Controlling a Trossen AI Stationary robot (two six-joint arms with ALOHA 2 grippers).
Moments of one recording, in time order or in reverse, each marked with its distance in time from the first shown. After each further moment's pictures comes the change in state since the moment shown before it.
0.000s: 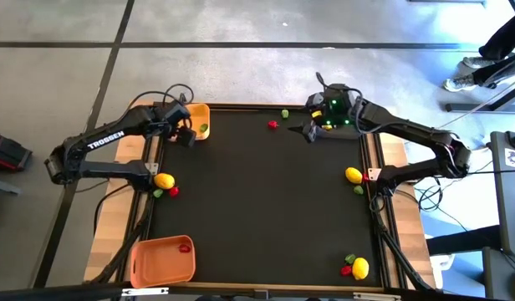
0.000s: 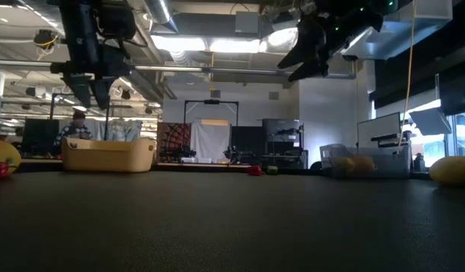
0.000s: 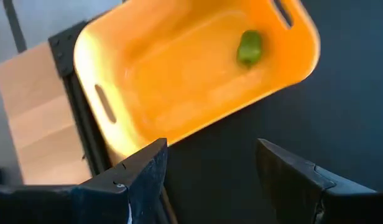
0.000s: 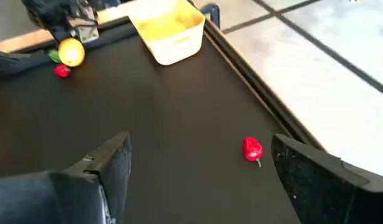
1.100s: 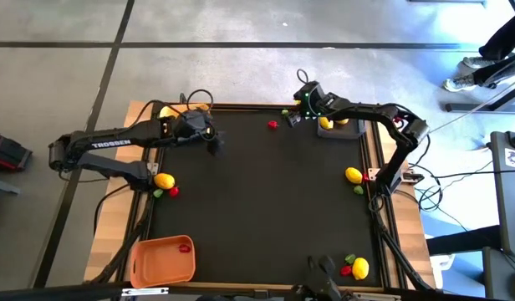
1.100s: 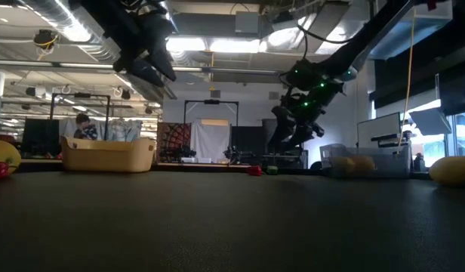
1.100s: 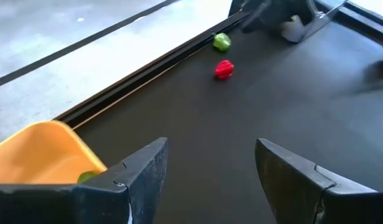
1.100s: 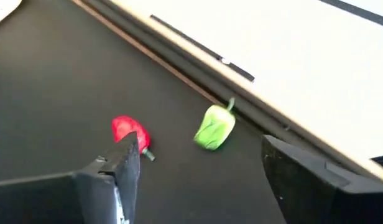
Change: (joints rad) left arm -0.335 0.053 -0.027 0.619 0.000 0.085; right arm -0.205 0.483 0.000 0.276 0.139 0.160
